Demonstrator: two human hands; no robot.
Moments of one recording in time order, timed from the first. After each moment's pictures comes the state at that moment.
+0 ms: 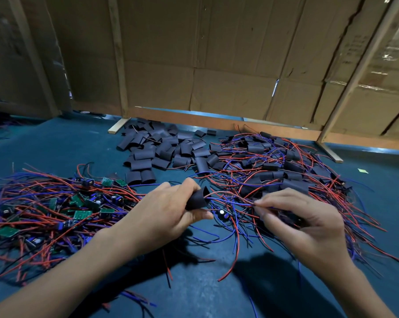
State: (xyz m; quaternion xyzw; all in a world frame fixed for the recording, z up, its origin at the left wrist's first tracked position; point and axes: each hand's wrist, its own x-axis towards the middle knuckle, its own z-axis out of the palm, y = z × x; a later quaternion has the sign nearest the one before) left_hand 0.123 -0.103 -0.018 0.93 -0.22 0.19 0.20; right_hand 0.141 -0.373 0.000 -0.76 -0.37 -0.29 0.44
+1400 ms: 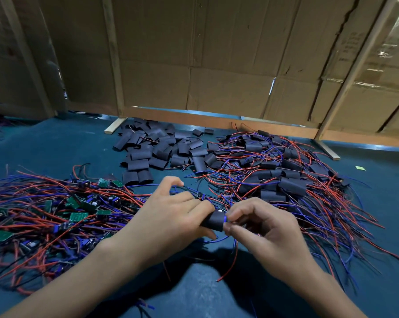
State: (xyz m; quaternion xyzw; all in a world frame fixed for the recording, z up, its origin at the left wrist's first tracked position) left_hand 0.122 -0.116 -0.025 0.88 -0.30 0.37 -0.05; right_hand 0.135 -0.343 -0.029 -0.78 -0.33 -0.13 0.52
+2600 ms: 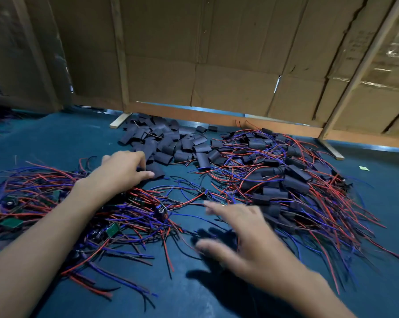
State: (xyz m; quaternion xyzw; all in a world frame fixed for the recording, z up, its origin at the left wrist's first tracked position) left_hand 0.192 -0.010 -0.015 0.99 0.10 0.05 0.07; right_hand 0.120 -0.328 -0.030 -0.87 -0.41 -0.12 0.27
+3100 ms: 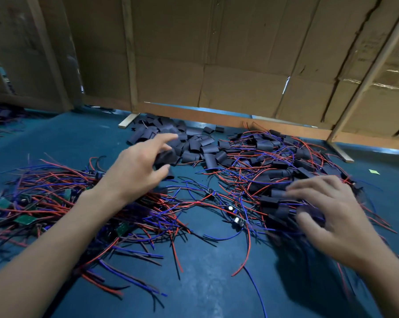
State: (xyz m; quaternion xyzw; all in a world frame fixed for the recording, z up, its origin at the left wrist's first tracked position) left_hand 0.150 -0.035 0.003 0.92 -0.12 0.28 0.24; right_hand 0.158 -0.414 0.008 -0.88 -0.33 -0.26 0.20
